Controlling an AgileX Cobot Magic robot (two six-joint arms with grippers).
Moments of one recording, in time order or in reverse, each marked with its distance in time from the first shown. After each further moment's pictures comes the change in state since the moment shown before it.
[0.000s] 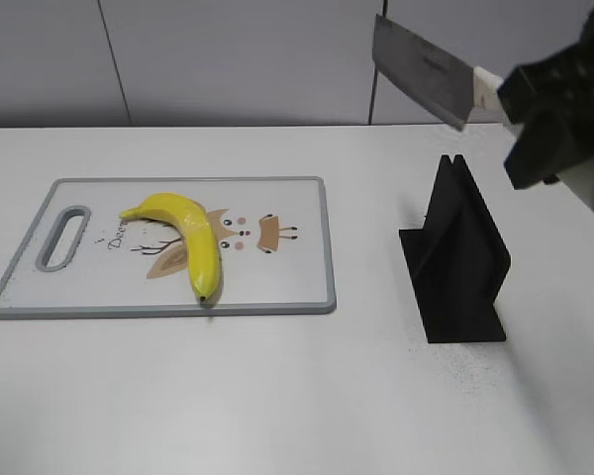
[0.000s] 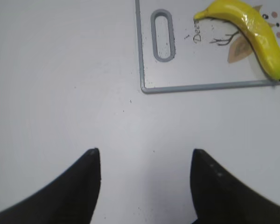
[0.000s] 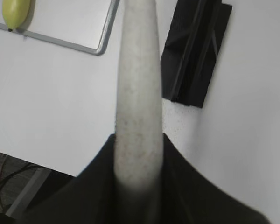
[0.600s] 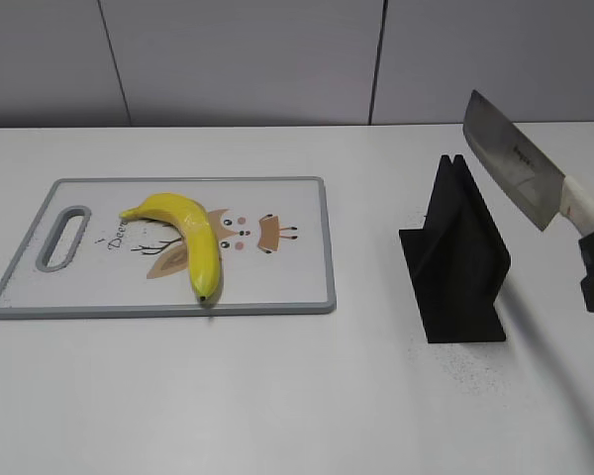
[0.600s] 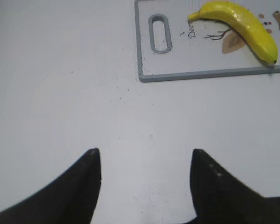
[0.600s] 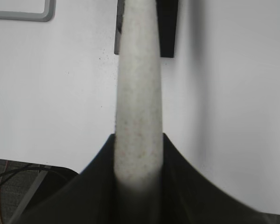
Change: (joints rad) left arm 0.000 -0.753 0.492 -0.008 -0.030 0.000; right arm 0.000 -0.286 0.426 -0.089 -0.151 0.217
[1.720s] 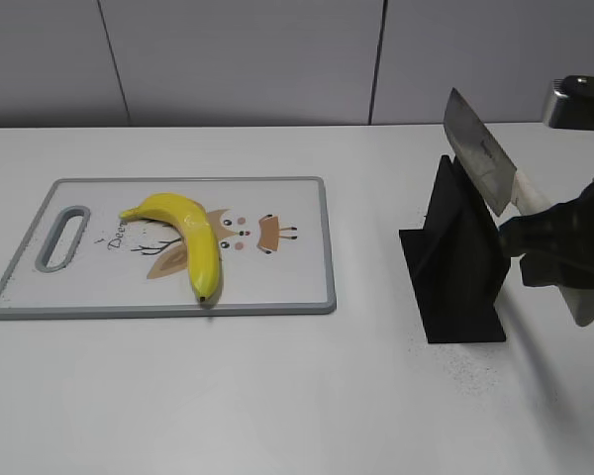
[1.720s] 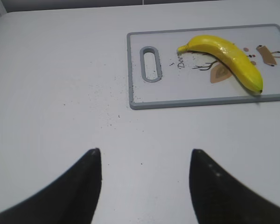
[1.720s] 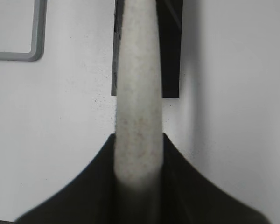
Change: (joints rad) left arm 0.000 -0.124 0.073 -0.041 -0.103 0.000; right arm 0.000 0.185 0.035 -0.077 -0.251 0.090
